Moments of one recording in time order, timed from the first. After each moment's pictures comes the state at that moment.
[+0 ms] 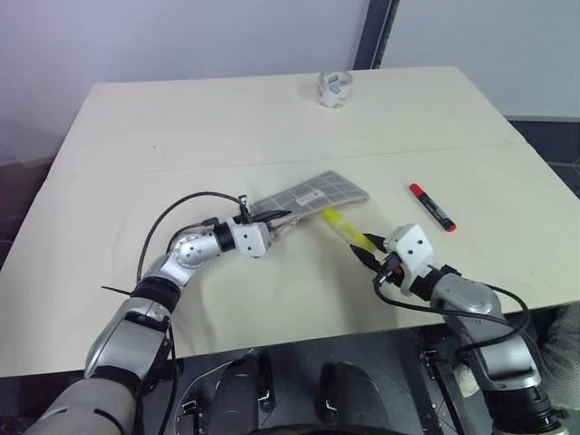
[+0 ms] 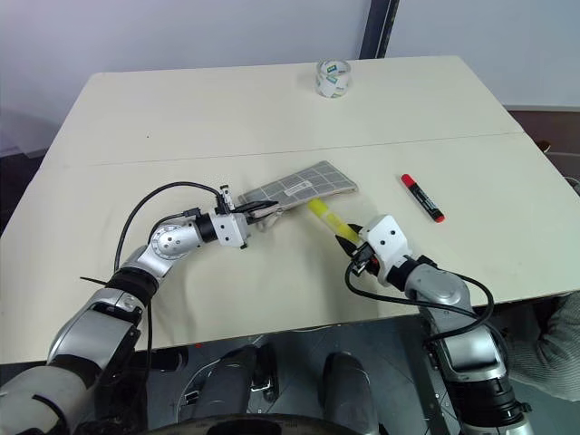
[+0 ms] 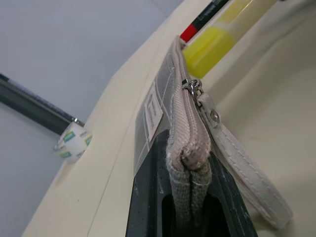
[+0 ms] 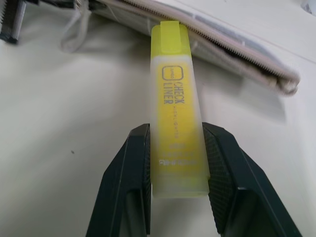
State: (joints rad) left arm -0.70 0.40 -0.29 0.89 0.29 -1.02 -0.51; right arm -0.02 -0.51 0.01 -0.34 0.17 0.35 0.58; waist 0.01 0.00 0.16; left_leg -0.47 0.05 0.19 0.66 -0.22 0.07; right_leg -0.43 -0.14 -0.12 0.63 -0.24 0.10
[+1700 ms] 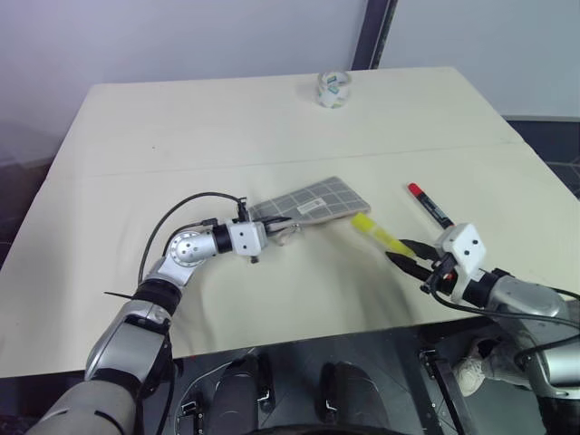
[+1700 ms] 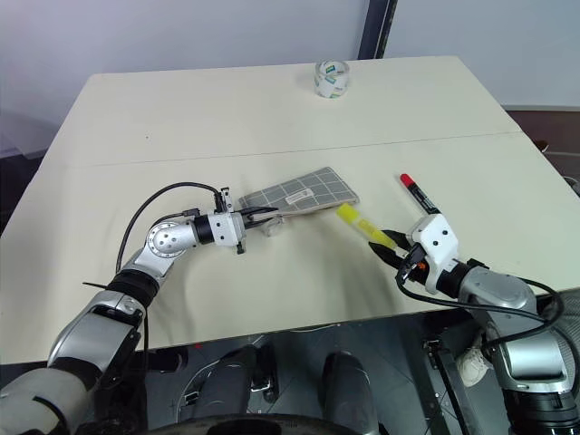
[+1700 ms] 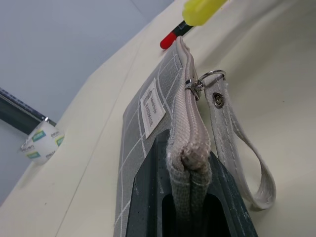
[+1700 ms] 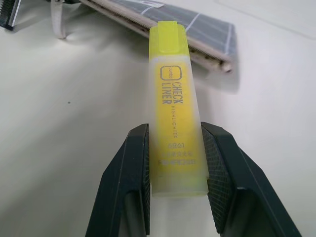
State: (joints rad) left arm -0.68 0.39 -0.28 0.87 0.12 -0.95 -0.72; right arm 0.07 -0.67 -0.21 -0.34 0.34 0.38 0.77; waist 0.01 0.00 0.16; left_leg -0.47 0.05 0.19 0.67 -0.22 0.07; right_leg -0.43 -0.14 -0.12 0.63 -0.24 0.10
